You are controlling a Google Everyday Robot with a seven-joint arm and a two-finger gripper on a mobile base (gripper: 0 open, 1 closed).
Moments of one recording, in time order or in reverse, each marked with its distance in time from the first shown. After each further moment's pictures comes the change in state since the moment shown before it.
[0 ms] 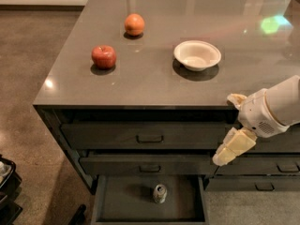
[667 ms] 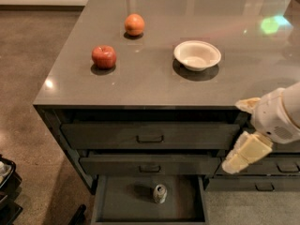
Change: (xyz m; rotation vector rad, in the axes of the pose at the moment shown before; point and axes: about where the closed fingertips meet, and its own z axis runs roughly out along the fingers) arm -0.003 0.019 -0.034 0.059 0.041 0.006
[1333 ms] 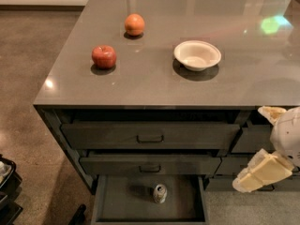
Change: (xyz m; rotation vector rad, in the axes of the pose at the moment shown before) arm 0.015 0.037 -0.042 0.128 0.027 0.041
